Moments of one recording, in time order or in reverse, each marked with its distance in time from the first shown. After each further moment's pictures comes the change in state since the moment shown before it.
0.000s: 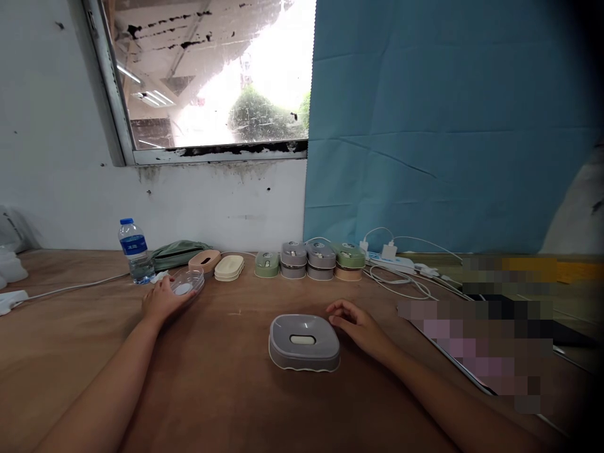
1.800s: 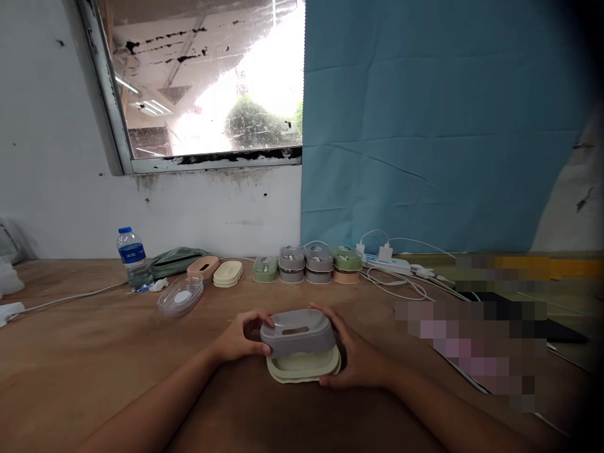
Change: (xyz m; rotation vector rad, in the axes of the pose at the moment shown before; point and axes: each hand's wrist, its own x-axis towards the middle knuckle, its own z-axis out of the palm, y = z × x) left_hand -0.108 0.117 0.020 -1.298 -0.957 0.795; right_hand -0.029 -0.028 0.008 -0.188 -0.331 -0.279
